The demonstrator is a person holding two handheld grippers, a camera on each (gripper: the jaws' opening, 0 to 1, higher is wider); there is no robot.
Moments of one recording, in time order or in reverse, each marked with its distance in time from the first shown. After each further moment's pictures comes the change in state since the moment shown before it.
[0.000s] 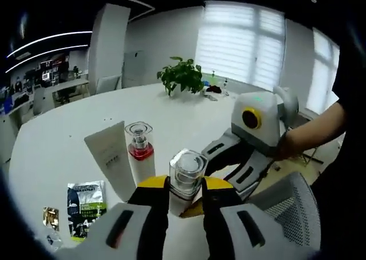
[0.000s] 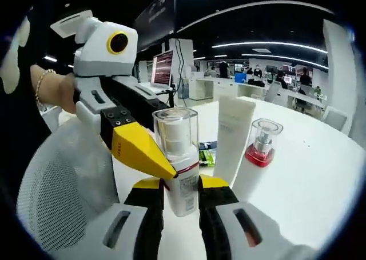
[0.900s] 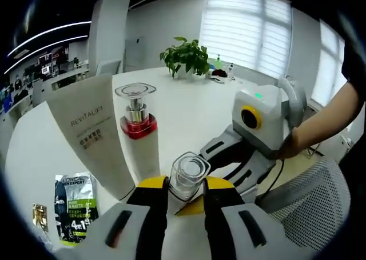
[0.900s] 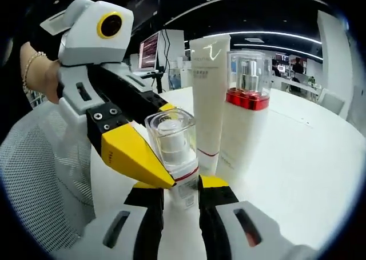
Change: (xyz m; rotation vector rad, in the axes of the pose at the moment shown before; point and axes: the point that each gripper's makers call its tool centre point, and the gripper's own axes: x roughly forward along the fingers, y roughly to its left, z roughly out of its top) left arm 0.049 0.022 -0.039 -0.005 0.090 0.024; right arm 0.023 -0.031 -0.049 0.054 0.064 -0.031
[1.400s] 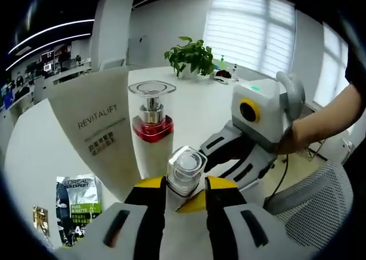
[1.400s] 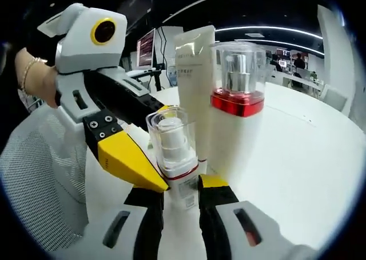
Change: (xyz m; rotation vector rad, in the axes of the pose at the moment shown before) left arm 0.009 0.019 0.004 -0.016 0.004 0.011; right arm 0.013 -0.020 0.000 0.002 0.031 0.035
